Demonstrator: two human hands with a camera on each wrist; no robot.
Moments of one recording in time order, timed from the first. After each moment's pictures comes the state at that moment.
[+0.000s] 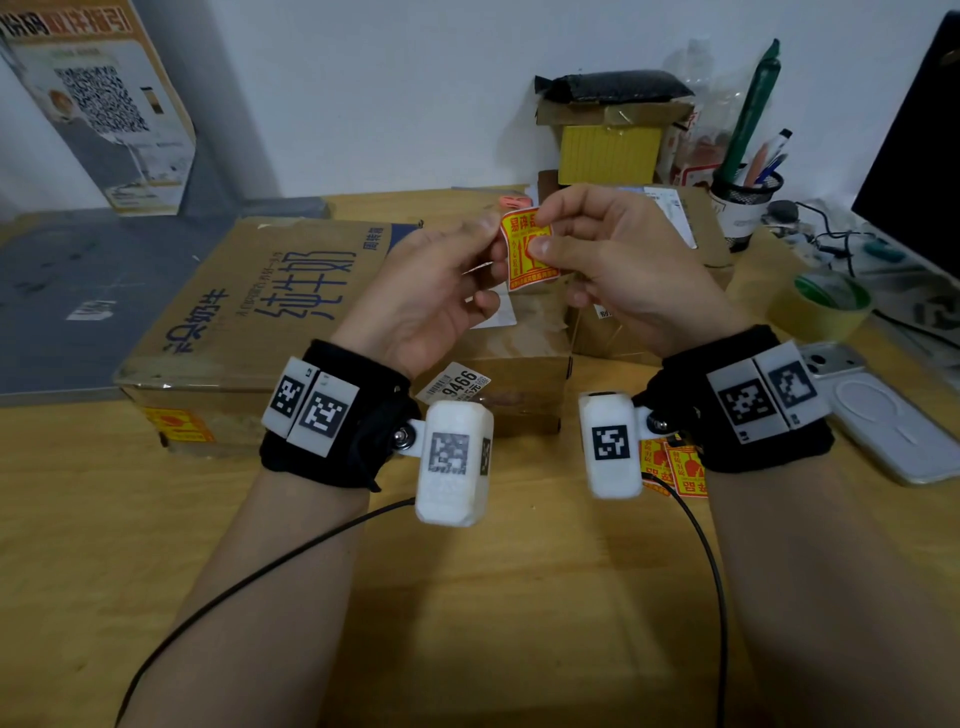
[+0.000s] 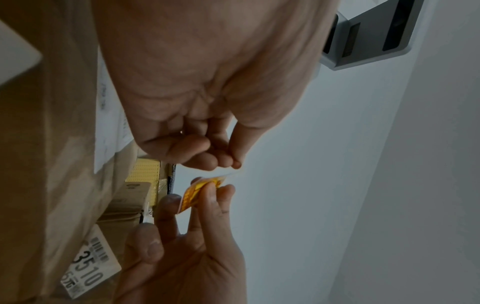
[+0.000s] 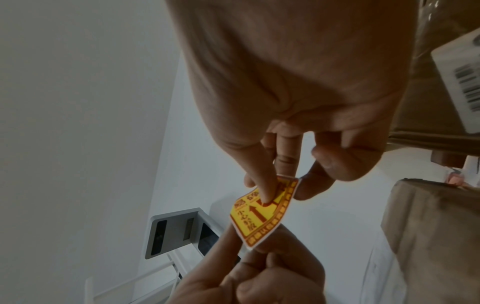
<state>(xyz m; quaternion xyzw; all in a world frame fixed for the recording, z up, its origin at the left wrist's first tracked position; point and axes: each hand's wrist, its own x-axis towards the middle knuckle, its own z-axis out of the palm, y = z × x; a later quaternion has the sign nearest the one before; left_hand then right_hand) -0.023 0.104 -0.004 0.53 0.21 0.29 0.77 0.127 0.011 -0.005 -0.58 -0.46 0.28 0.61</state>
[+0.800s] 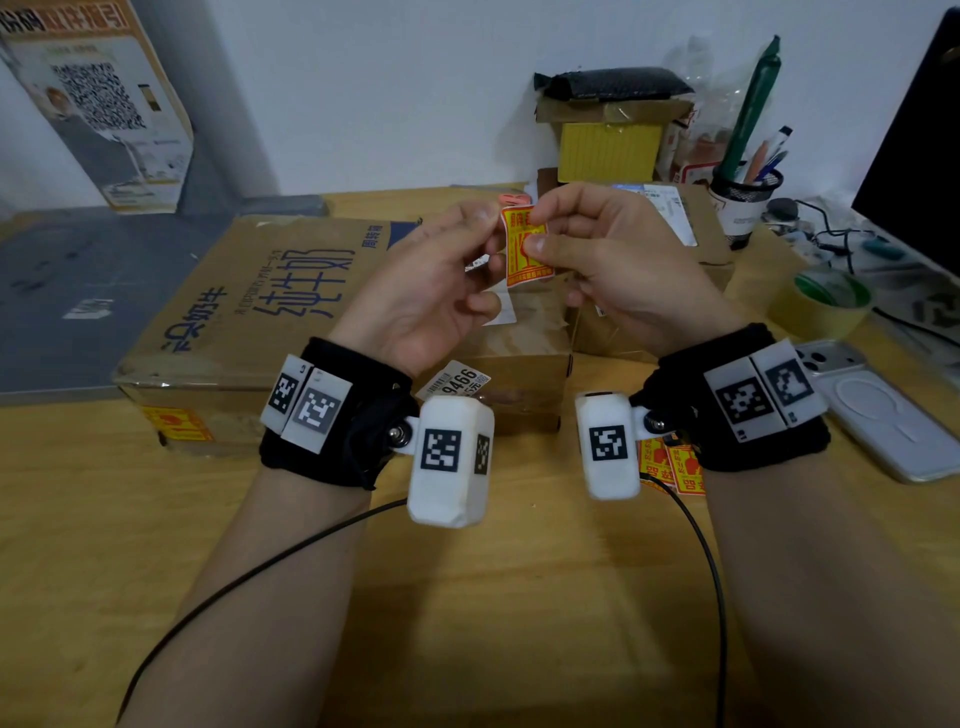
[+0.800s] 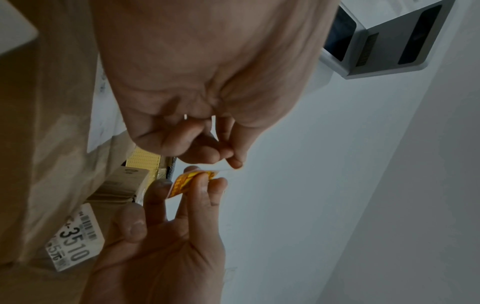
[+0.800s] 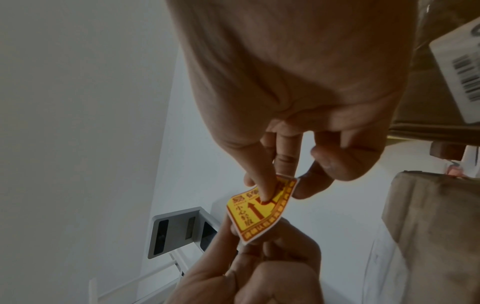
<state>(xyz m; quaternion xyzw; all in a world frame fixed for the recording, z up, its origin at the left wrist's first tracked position) -0.025 0.103 -0.003 0.52 0.18 0.27 0.79 0.124 0.013 -0.006 -0.58 -0.46 0.29 0.61</state>
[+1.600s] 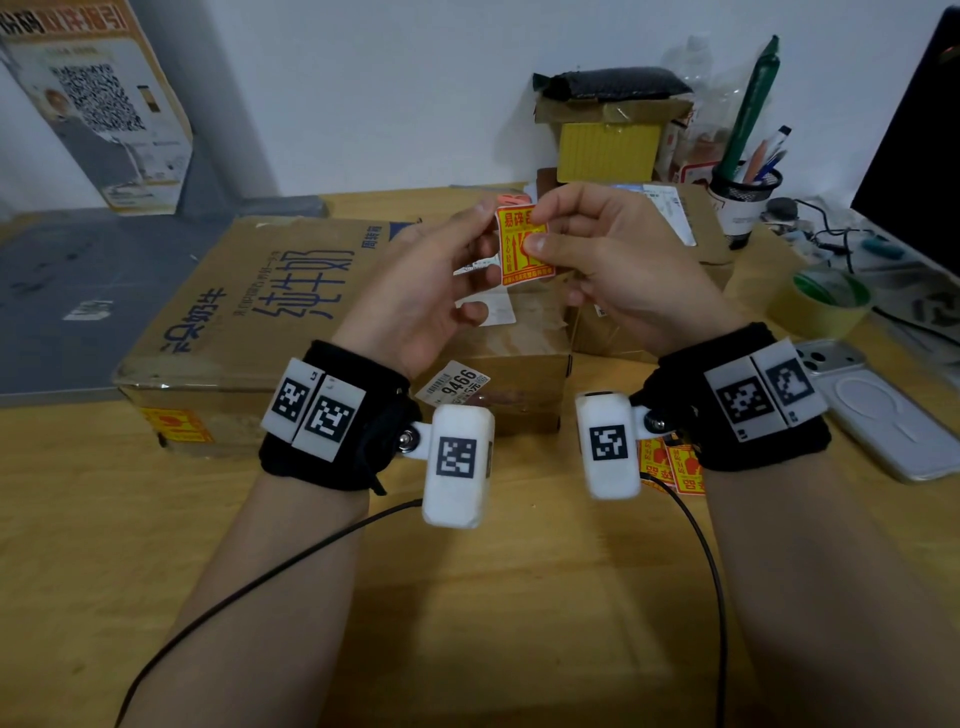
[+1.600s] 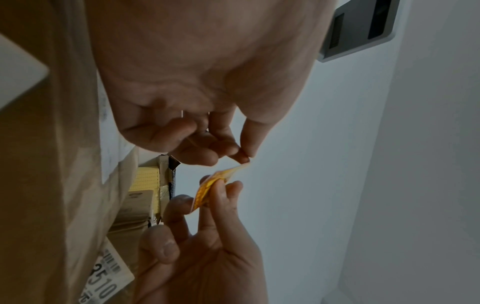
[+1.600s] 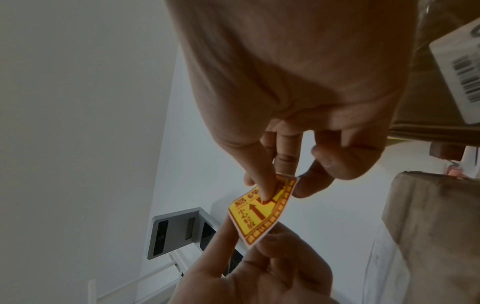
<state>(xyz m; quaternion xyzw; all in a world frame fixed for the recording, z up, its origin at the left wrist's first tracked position) -0.024 0.104 -0.002 0.57 0.25 0.29 0.73 0.124 0.012 -0.006 -0.57 -0.46 0.29 0.62</state>
